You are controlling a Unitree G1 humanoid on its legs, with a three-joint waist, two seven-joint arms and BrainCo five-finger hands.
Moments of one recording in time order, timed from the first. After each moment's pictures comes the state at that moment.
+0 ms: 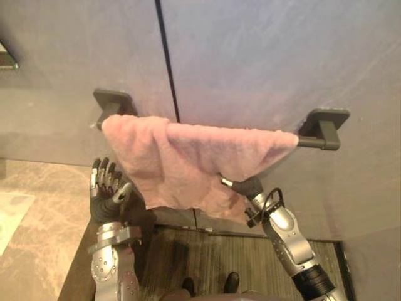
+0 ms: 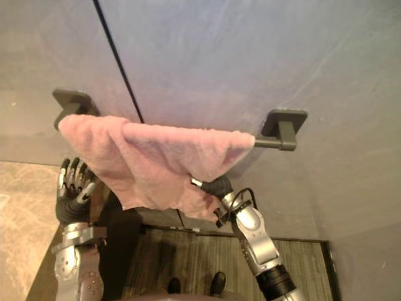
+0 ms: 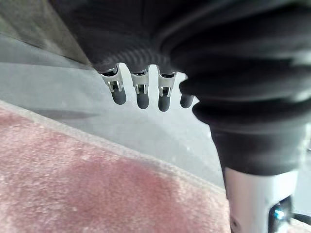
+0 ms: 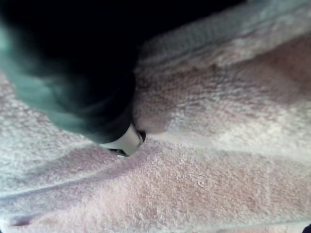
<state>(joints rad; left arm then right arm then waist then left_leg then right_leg) 0.29 -0.05 0.21 -0.30 -0.41 -0.26 -0.01 -0.08 -0.18 0.29 -0.03 0.28 -0.19 0.26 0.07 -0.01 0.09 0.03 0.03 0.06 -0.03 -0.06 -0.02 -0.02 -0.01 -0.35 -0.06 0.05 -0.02</state>
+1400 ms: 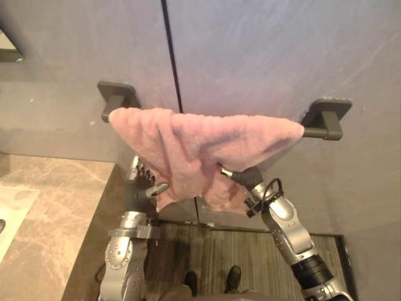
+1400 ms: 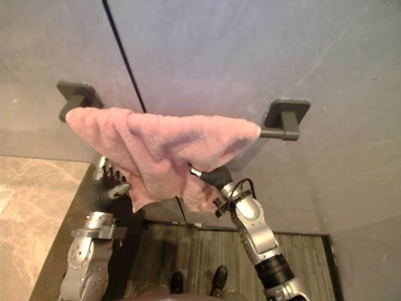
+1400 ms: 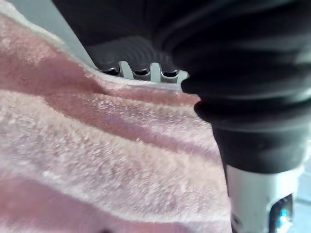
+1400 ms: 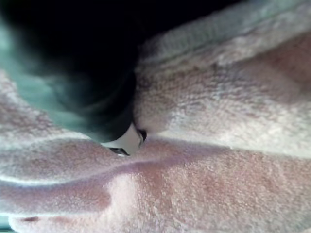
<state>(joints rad) 0.26 0.18 -0.12 -0.30 -0.46 -0.25 -0.14 -0.16 -0.18 0.29 -0.03 0.31 -0.15 0.26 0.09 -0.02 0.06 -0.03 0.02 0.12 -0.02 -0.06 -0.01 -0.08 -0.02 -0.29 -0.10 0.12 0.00</state>
